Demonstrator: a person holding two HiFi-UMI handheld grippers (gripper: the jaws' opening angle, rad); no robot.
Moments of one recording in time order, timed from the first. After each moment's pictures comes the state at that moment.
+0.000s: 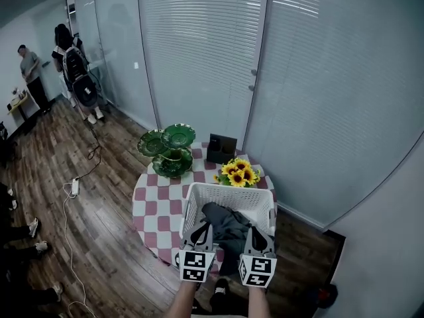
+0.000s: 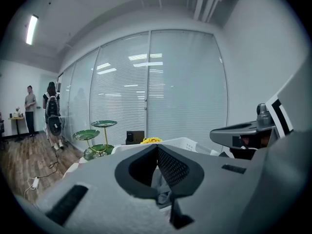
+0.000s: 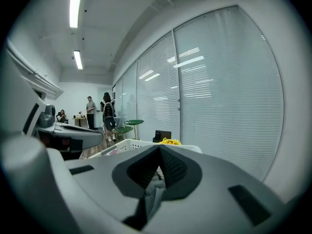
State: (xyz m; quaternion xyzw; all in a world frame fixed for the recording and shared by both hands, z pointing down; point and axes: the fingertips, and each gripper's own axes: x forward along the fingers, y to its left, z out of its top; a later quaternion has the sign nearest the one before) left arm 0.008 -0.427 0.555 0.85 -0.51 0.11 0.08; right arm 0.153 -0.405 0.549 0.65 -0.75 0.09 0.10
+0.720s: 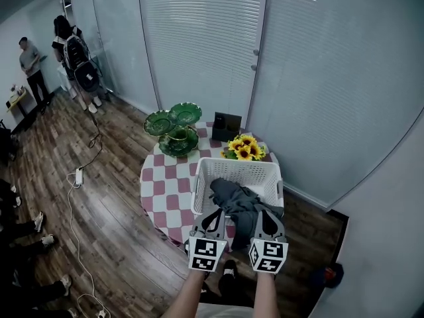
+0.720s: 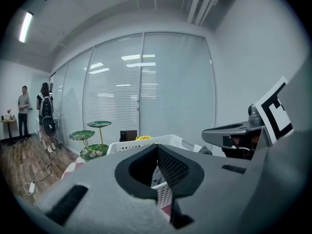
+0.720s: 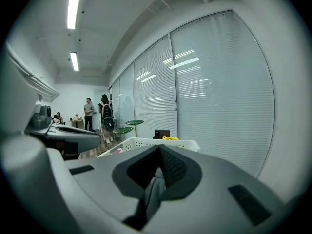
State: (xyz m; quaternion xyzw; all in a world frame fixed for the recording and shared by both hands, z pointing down) left arm 0.008 -0.377 0.551 0.87 -0.47 0.11 0.06; right arm 0.144 -0.360 0.549 0.67 -0.73 0.09 0.08
